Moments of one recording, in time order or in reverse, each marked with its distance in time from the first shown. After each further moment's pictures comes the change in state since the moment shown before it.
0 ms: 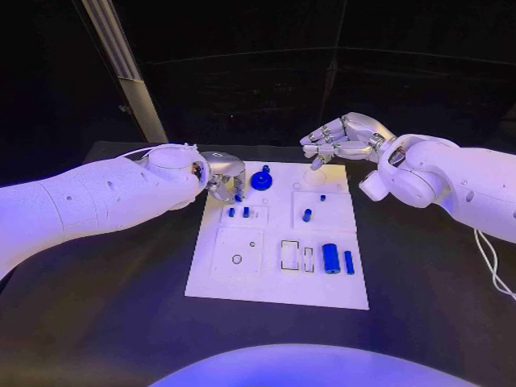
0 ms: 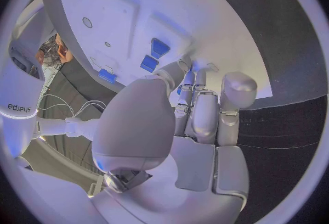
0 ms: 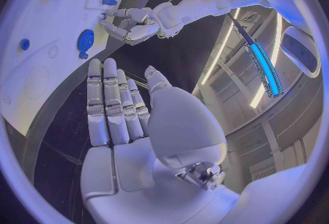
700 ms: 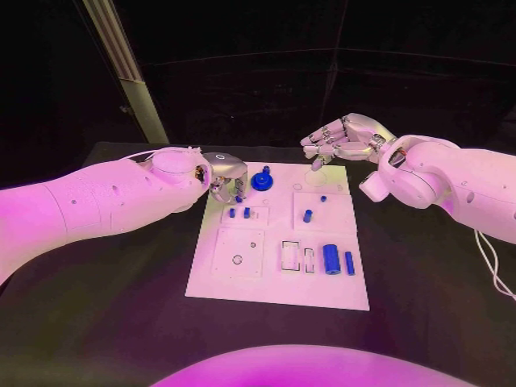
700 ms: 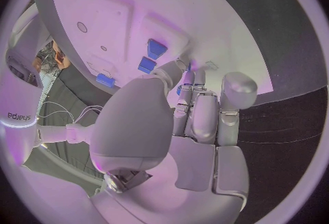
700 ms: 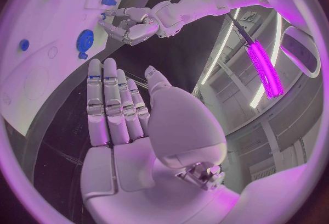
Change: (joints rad) left arm -0.005 0.007 -0.004 0.005 -0.051 -0.028 -0.021; left_hand -0.008 0.019 -0.033 0.014 0.000 0.019 -0.003 0.000 -0.001 0.038 -0.017 0.035 0.010 0.002 -0.009 0.008 0.007 0.000 0.004 -0.004 0.008 0.010; right arm 0.000 0.000 0.000 0.001 0.000 0.000 0.000; right_hand 0.000 0.000 0.000 0.000 0.000 0.000 0.000 0.000 0.000 0.000 0.000 0.000 0.000 0.000 0.000 0.000 0.000 0.000 0.000 0.000 0.000 0.000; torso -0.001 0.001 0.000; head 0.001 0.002
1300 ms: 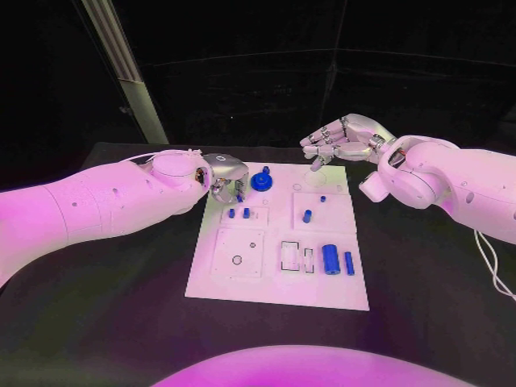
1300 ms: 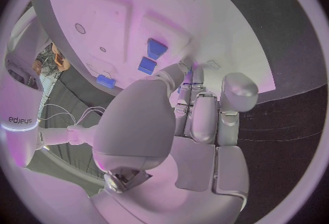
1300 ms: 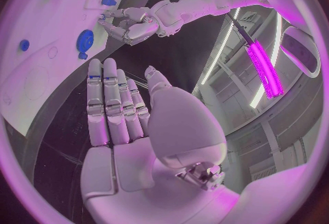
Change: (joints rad) left arm -0.006 0.001 -0.002 0.001 -0.013 -0.029 0.007; left_hand 0.019 0.062 0.022 0.006 -0.005 0.049 -0.012 0.017 0.005 0.042 -0.021 0.015 0.006 0.007 -0.014 0.008 0.011 0.000 0.007 -0.014 0.012 0.013; right arm 0.000 -0.001 0.000 0.001 0.000 0.000 0.000; right_hand 0.000 0.000 0.000 0.000 0.000 0.000 0.000 0.000 0.000 0.000 0.000 0.000 0.000 0.000 0.000 0.000 0.000 0.000 0.000 0.000 0.000 0.000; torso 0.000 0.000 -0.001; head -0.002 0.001
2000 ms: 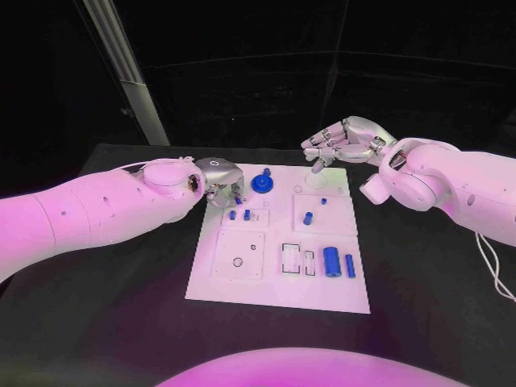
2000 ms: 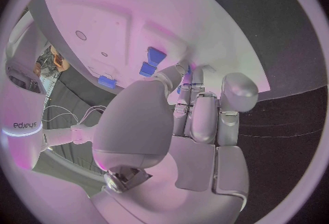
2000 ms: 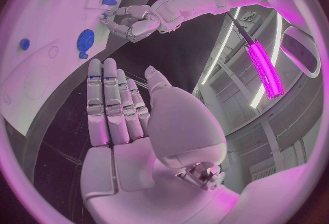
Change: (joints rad) left arm -0.012 -0.056 -0.004 0.043 -0.002 -0.074 0.002; left_hand -0.032 -0.017 -0.003 0.009 0.002 -0.031 0.013 -0.022 -0.011 -0.009 0.009 -0.006 -0.006 0.000 0.000 0.000 -0.004 0.000 0.000 0.000 0.000 0.005; right arm 0.000 -0.001 0.000 -0.001 -0.001 0.000 0.000; right_hand 0.000 0.000 0.000 0.000 0.000 0.000 0.000 0.000 0.000 0.000 0.000 0.000 0.000 0.000 0.000 0.000 0.000 0.000 0.000 0.000 0.000 0.000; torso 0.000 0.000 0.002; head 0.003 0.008
